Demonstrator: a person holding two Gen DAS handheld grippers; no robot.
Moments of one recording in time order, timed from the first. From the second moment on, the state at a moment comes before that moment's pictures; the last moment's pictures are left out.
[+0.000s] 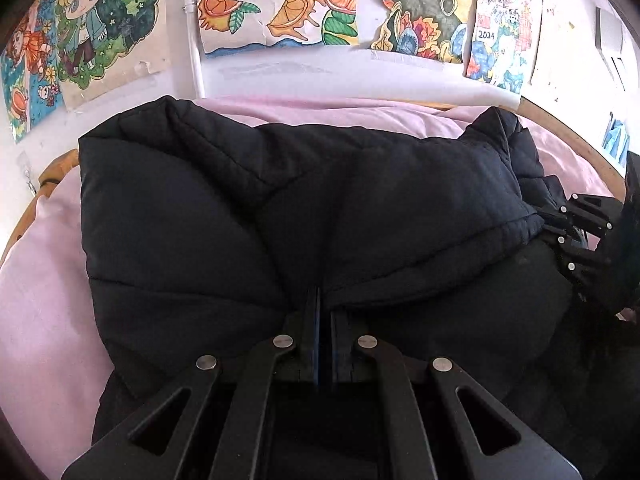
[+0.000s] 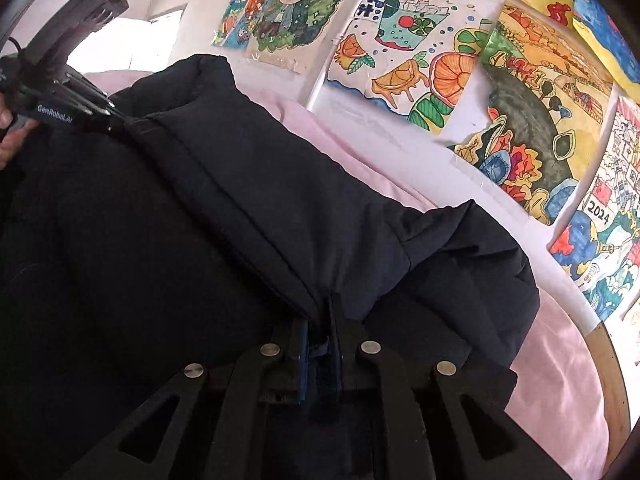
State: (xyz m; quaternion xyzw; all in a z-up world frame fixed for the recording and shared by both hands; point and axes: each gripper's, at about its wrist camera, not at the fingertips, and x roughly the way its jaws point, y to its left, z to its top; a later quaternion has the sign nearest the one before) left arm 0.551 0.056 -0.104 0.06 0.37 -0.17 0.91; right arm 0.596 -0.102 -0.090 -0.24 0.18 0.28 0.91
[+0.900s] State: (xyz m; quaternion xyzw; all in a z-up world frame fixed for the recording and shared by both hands) left arm 0.546 0.071 -0.098 0.02 0.36 -0.21 0.91; right arm 0.659 -0.071 -0.035 -0.06 0.26 0.35 0.90
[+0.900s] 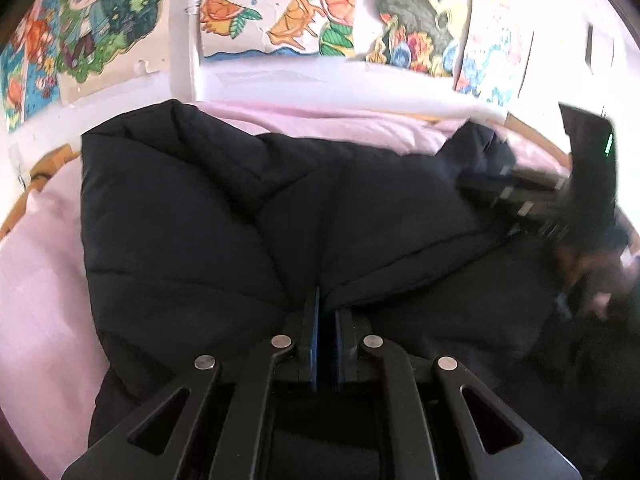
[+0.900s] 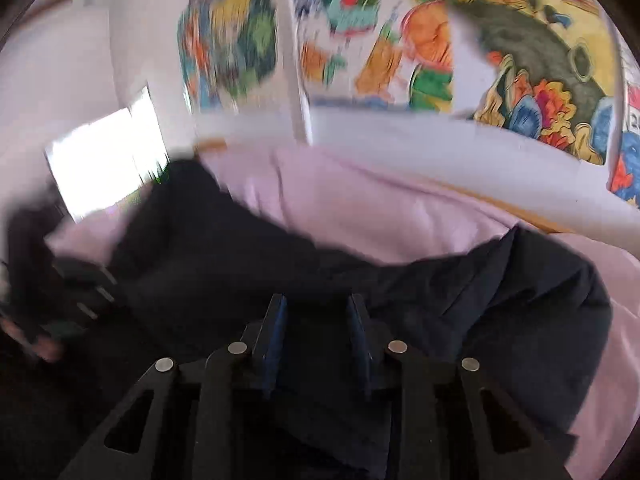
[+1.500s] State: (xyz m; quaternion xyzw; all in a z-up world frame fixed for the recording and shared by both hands) left arm 0.605 0.036 -0.049 0.04 0.30 -0.14 0.94; right arm 0.641 -0.058 -0.077 -0.09 0.20 0.30 0.93
